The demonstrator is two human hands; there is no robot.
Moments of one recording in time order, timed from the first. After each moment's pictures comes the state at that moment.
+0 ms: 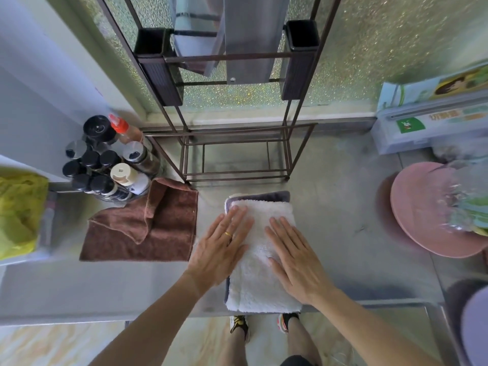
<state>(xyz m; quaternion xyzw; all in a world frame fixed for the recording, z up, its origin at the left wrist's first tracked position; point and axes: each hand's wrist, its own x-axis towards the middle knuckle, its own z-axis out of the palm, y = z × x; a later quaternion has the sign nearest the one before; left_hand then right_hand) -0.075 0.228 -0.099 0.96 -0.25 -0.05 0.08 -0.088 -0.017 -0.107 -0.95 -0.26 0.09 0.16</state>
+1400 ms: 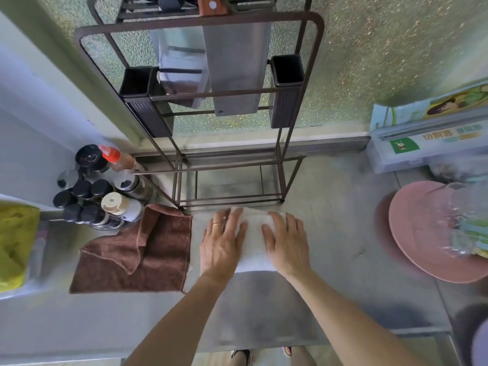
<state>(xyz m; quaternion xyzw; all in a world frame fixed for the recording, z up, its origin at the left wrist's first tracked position) -0.009 0.186 -0.099 0.97 0.05 0.02 0.23 0.005 0.015 -0.115 -0.98 -0.01 0.04 0.19</state>
